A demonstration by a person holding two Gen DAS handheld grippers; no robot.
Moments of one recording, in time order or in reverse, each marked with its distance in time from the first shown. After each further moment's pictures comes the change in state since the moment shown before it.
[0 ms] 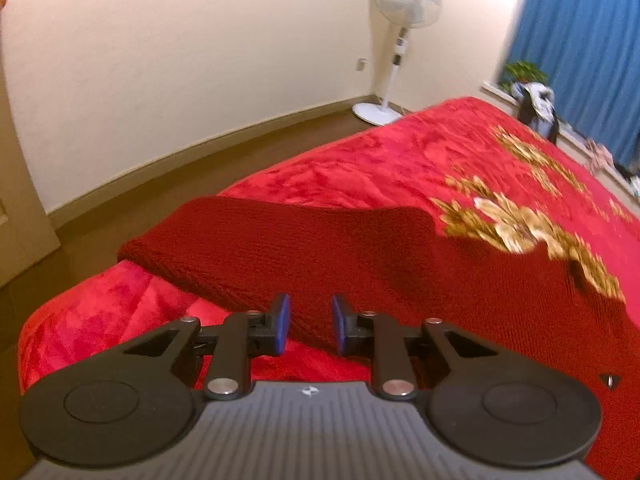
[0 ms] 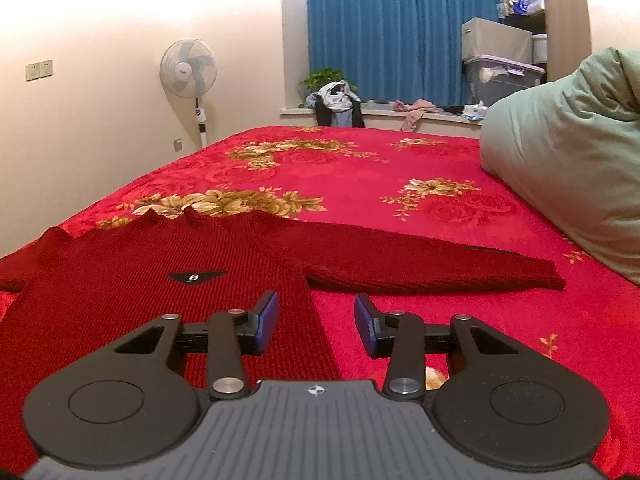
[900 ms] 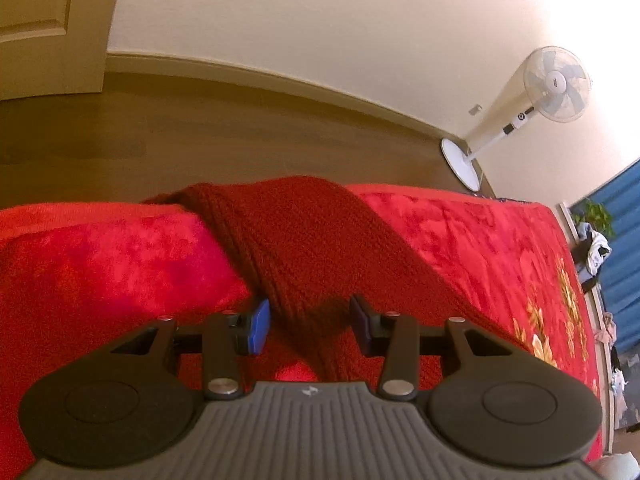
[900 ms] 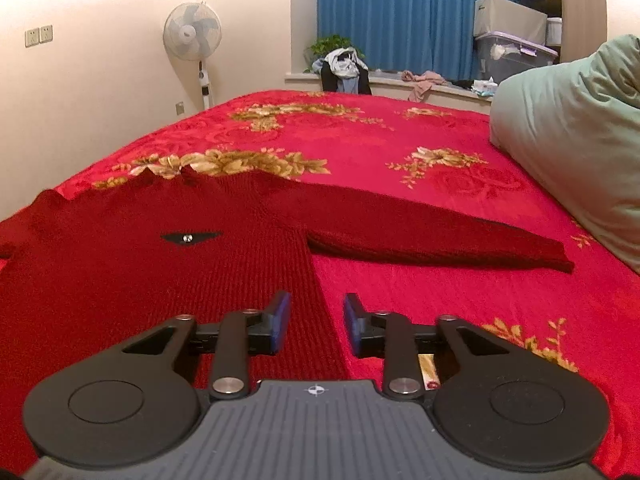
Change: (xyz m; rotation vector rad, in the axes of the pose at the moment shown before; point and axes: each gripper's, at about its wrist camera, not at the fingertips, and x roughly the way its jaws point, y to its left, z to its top) left arm 0.092 0.136 0.018 -0.578 0.100 0.006; right arm 0.026 0.006 -0.009 -0.043 0.119 0.007
